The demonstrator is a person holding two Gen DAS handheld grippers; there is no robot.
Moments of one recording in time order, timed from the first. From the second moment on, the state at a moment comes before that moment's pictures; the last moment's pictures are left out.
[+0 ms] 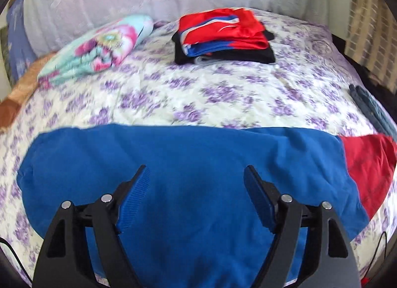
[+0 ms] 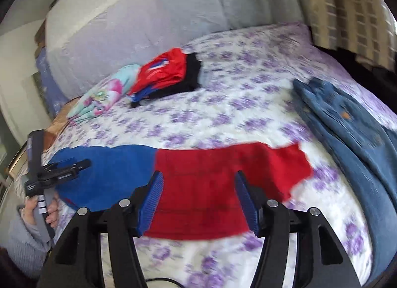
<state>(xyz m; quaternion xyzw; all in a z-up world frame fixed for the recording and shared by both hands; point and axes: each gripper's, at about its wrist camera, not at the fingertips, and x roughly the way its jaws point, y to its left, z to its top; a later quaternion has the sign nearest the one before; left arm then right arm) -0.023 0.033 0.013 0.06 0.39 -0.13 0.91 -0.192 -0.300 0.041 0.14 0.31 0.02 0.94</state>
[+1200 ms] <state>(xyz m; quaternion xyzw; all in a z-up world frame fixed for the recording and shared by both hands) -0.060 0.059 -0.025 0.05 0.40 -0.13 0.90 0.087 -0.092 0.004 0.14 0.53 0.30 0.78</state>
